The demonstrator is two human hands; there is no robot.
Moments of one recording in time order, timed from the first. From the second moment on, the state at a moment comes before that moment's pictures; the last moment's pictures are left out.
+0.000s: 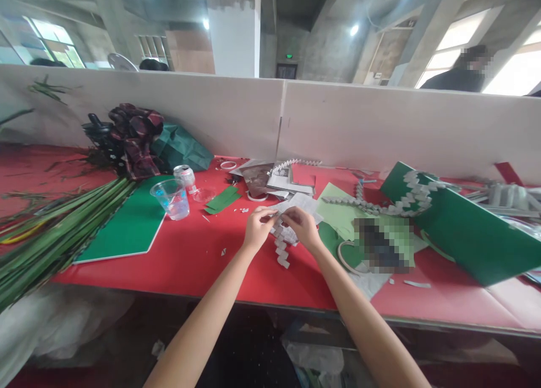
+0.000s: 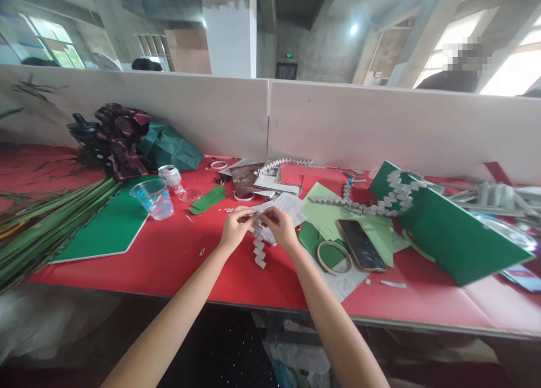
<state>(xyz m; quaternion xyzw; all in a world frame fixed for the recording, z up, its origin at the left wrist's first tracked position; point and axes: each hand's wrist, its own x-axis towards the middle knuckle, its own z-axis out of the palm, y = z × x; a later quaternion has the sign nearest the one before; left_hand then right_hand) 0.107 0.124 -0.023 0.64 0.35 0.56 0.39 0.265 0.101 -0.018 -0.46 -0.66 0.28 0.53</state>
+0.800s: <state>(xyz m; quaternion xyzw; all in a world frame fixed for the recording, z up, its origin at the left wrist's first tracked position) 0.103 0.124 -0.013 0.51 0.34 0.54 0.58 0.265 0.098 -0.014 -0.42 -0.67 0.25 0.56</state>
